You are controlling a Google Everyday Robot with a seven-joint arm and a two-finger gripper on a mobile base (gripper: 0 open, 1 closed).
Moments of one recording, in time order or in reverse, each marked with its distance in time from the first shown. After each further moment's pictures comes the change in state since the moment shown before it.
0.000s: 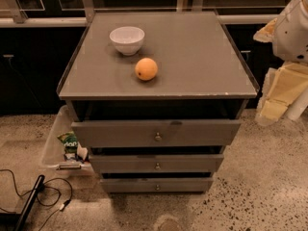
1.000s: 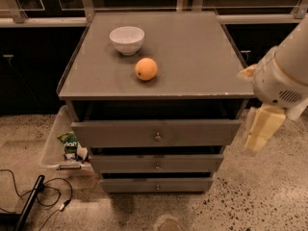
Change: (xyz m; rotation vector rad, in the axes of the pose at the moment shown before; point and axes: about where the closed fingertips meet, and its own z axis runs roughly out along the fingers) arm 0.013 0.030 0.077 -0.099 -0.033 -0.002
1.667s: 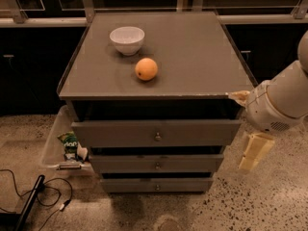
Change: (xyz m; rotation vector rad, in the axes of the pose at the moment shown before) arm 0.018 0.016 0.059 -0.004 -0.073 -0.063
